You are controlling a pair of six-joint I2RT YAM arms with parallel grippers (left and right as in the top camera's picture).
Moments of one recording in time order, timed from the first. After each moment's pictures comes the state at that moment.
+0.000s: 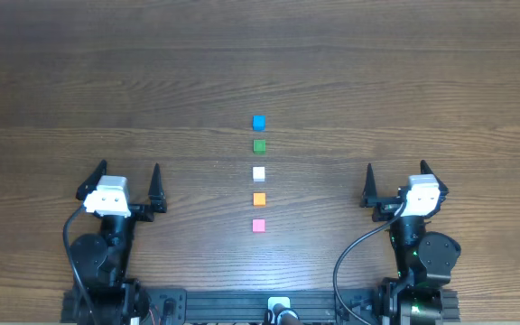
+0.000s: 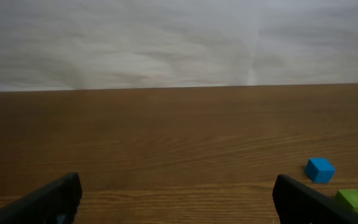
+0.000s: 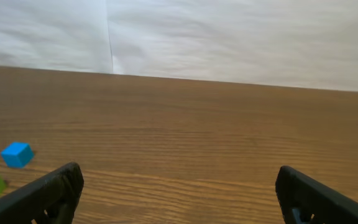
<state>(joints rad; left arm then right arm) 0.03 0.01 0.01 -0.07 0.09 0.00 -0.12 0.01 0.01 -0.06 -0.16 -0.04</state>
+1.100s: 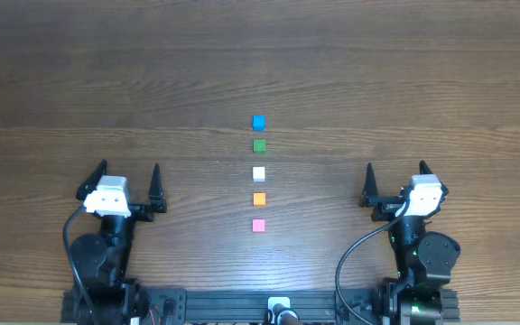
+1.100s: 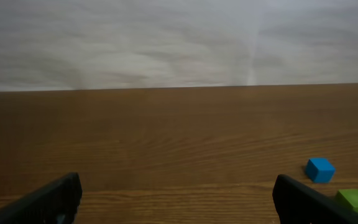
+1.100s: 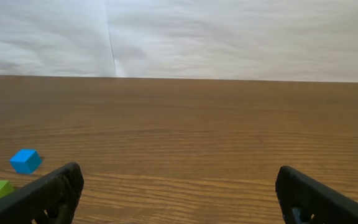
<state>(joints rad) 0.03 0.01 0.01 -0.07 0.09 0.00 -0.11 0.01 0.01 -0.06 -0.16 0.00</state>
